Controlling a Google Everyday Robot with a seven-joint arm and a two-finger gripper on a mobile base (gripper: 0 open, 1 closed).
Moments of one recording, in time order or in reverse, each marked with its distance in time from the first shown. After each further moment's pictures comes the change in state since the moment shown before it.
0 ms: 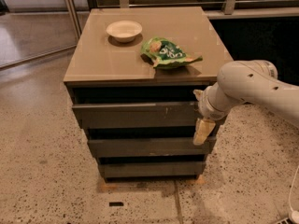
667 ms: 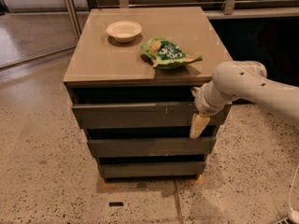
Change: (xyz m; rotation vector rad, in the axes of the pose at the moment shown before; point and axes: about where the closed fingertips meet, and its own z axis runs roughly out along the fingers) arm 0.005 -0.032 0.033 0.021 -0.026 -0.008
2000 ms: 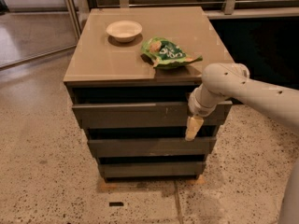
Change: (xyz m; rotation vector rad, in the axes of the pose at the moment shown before) arm 0.002 0.003 0.051 -0.117 0.019 0.012
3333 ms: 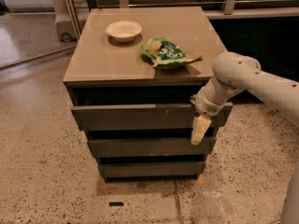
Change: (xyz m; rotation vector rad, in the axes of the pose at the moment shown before) arm 0.004 0.035 -0.029 -0.200 -0.066 0.058
